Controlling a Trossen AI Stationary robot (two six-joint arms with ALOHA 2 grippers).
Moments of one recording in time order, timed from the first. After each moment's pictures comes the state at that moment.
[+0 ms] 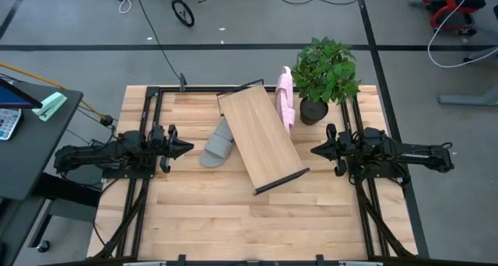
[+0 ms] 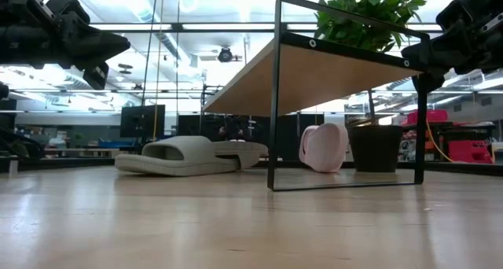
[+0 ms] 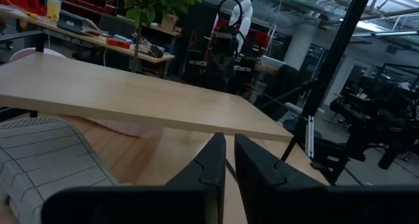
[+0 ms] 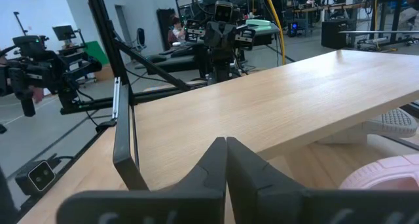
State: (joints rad) left arm 0.06 0.01 0.01 0.09 0.00 -0.33; right arm -0.10 0.04 0.05 -0.04 -0.16 0.19
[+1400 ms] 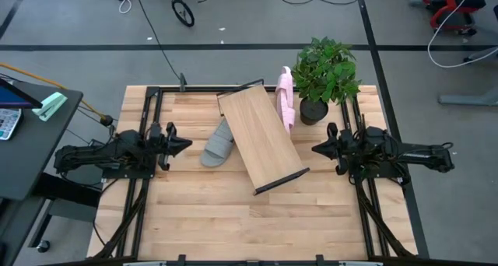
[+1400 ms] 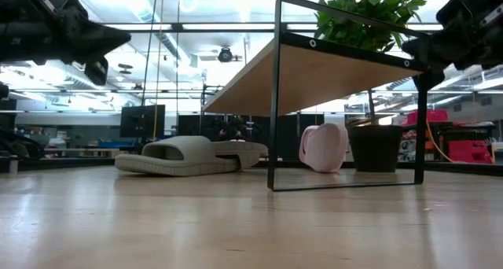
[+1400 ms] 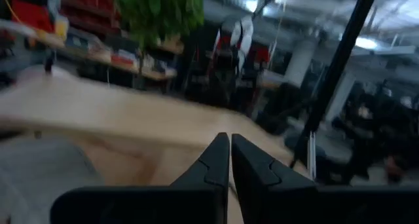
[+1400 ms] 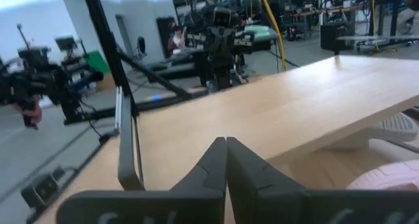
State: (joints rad) left arm 0.06 0.01 0.01 0.19 -0.04 -0.33; right arm -0.10 0.05 0.08 -0.02 -0.15 0.24
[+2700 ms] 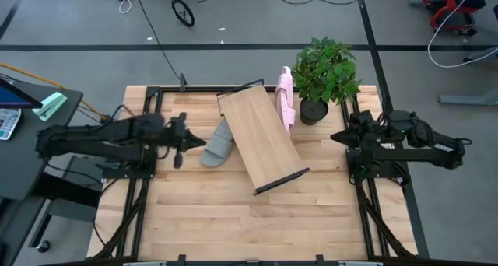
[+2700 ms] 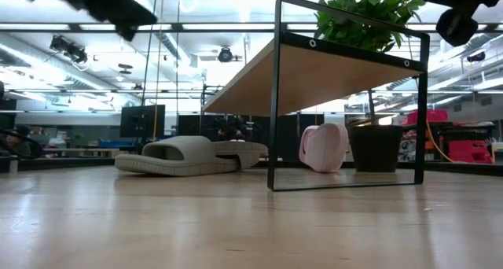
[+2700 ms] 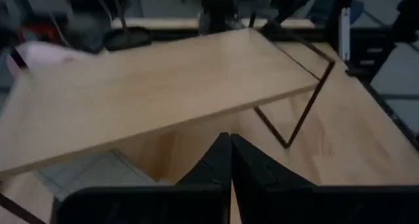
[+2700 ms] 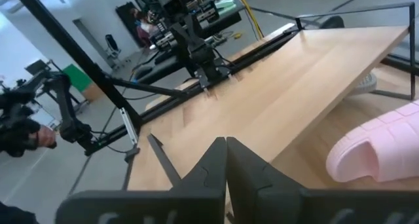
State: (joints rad) left arm 0.06 0.73 0.65 -0.29 0.02 -0.02; right arm -0.10 0.22 0.62 -0.59 -0.08 0.54
